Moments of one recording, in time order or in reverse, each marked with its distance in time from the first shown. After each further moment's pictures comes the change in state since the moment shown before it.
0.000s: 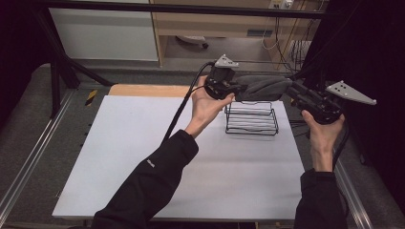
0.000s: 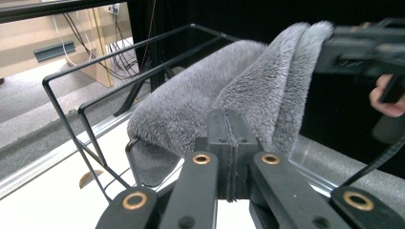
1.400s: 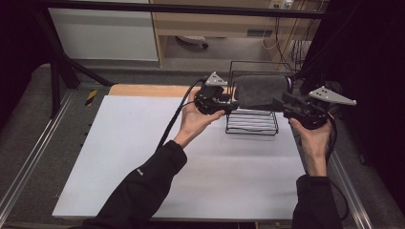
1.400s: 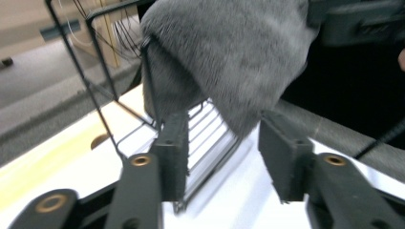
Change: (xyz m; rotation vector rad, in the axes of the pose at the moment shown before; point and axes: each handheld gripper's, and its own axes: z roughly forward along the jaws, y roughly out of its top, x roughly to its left) left arm 0.011 -0.048 -0.011 0.080 0.029 0.018; right arm 0.015 -0.019 0.015 0.146 0.028 0.010
